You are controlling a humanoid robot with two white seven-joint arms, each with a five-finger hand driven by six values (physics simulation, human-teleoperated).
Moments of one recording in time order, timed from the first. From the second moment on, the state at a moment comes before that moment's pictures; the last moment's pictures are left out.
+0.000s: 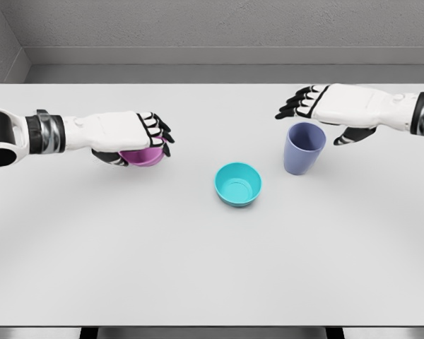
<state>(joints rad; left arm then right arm) -0.88 0.76 -0.95 -1.45 -0.47 -0.61 -0.41 -0.74 -0.83 0.59 -1.52 0.33 -0.61 0.61</state>
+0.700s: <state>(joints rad) -0.98 0.46 -1.10 -1.44 -0.47 -0.61 -0.41 -0.73 -0.82 0.63 -1.51 0.35 -0.61 0.61</state>
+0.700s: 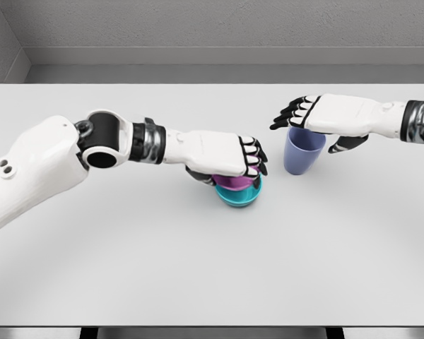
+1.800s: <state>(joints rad) -1.01 0.43 -1.15 -1.38 -0.44 -0.61 -0.40 -0.73 -0.79 0.64 -1.46 0.37 -0.61 0.61</state>
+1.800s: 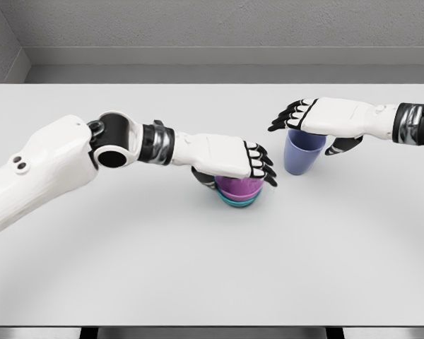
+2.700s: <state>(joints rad) -0.96 0.82 -1.06 -1.46 -0.20 -0.61 -0.40 -0.74 -0.76 0.64 -1.41 0.39 -0.61 0.61</state>
